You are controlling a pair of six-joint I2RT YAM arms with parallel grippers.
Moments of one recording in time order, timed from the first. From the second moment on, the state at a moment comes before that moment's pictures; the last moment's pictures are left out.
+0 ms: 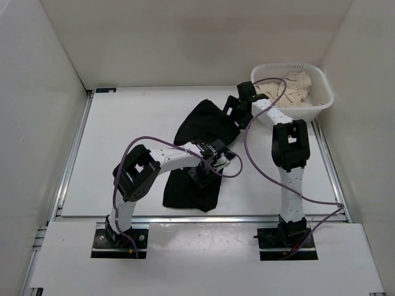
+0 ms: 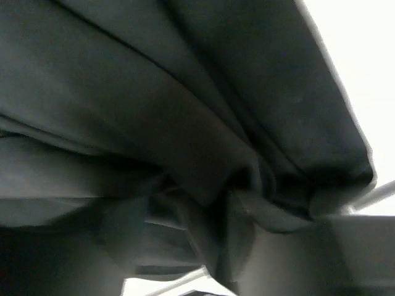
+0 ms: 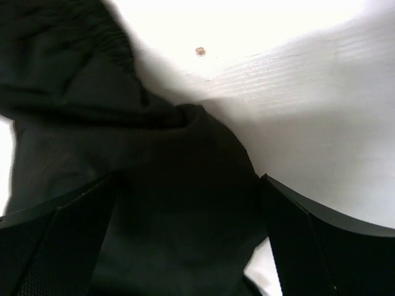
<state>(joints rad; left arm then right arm) -0.94 2.01 1.43 -0.87 0.03 0.00 0.29 2.21 1.82 -0.61 -0.10 0.63</state>
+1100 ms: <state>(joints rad) -0.36 1.22 1.33 -0.86 -0.51 0.00 0.56 1.25 1.55 -1.00 0.48 0.63</state>
